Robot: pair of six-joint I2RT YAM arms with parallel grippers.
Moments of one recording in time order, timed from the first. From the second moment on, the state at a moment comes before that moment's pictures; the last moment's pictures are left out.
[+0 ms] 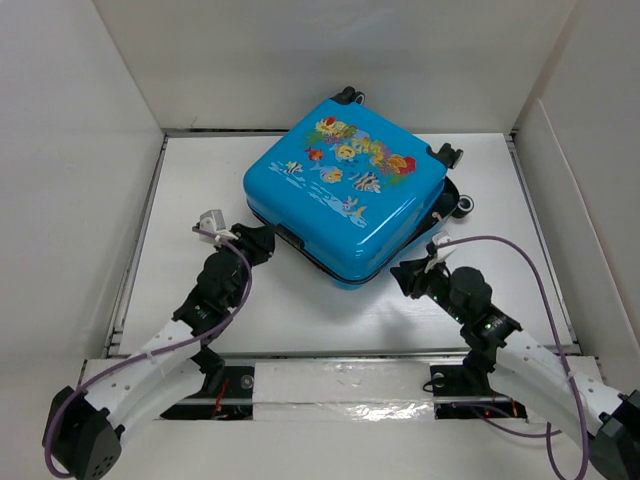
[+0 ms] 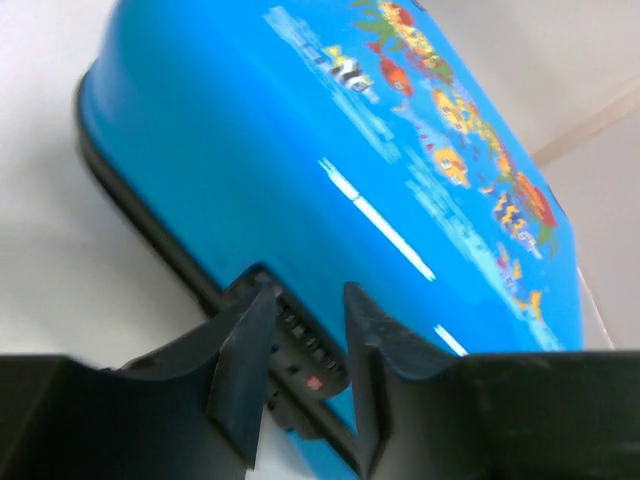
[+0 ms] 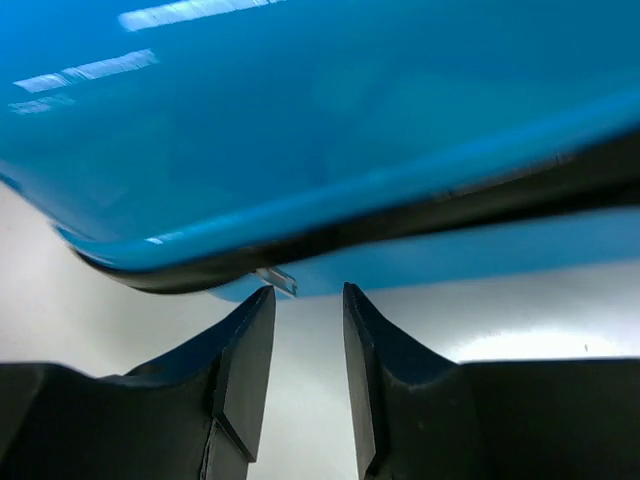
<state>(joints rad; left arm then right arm) -0.61 0.76 0.39 0.29 -0.42 -0.76 0.63 0.63 0.26 0.20 0.00 0.18</state>
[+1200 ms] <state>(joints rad) -0.62 1.07 0.23 0.53 -0.06 -0.73 0.91 1.16 0.19 0.79 0.31 0.10</state>
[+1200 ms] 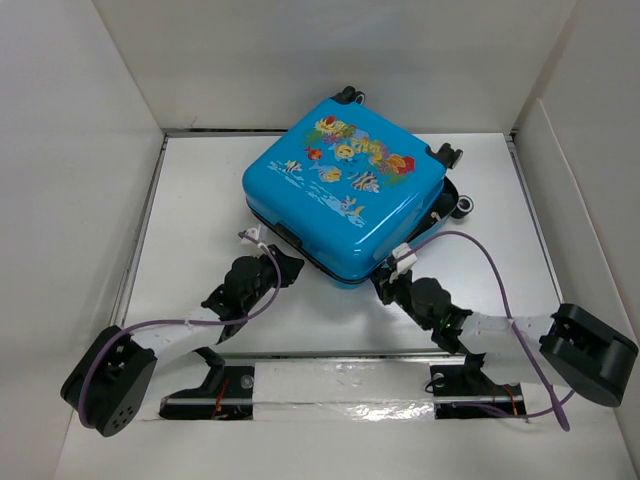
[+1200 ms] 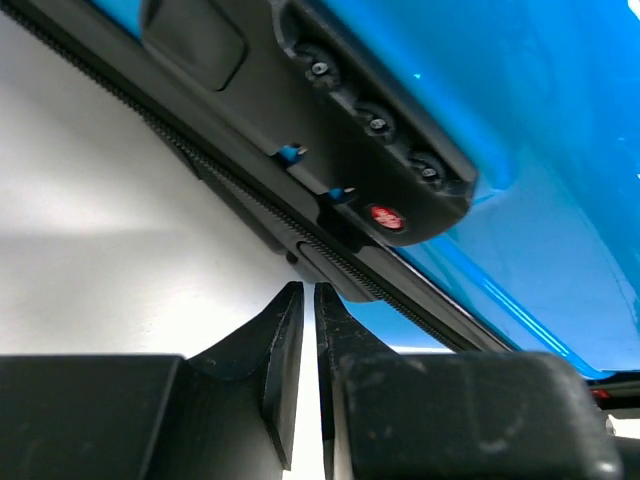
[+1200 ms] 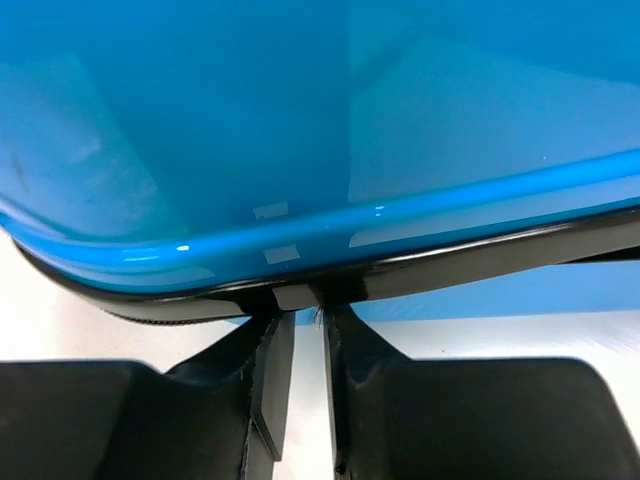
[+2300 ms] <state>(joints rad) -0.89 1.31 0.37 0.56 -0.24 -0.68 1.21 0.97 0.23 0.54 0.50 0.11</state>
